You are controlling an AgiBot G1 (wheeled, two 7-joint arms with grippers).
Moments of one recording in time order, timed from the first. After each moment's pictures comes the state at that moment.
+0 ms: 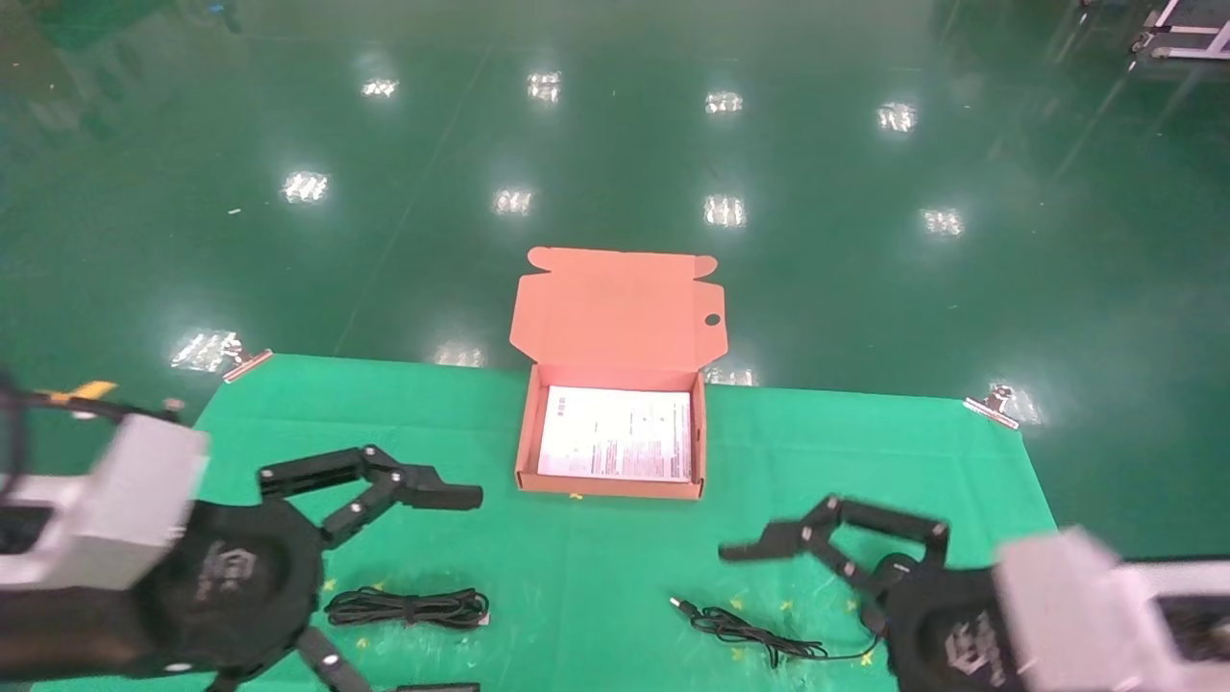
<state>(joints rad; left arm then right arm) -1.21 0.63 0.40 -1.31 1.00 1.52 -0.21 1.23 -0.60 -0.43 1.34 -1.04 -1.56 0.05</state>
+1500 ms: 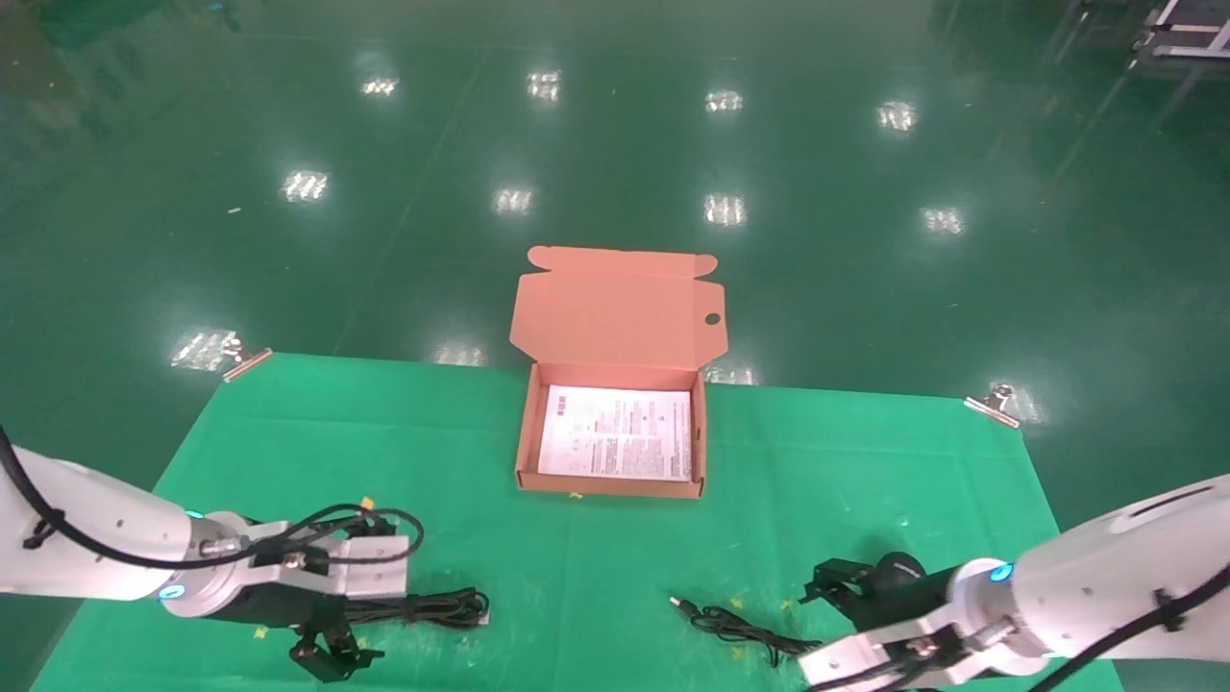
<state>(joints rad) -1.37 0.95 0.79 -1.06 2.00 1.28 -0.30 1.38 -0.87 -0.95 1.28 -1.96 -1.27 0.01</state>
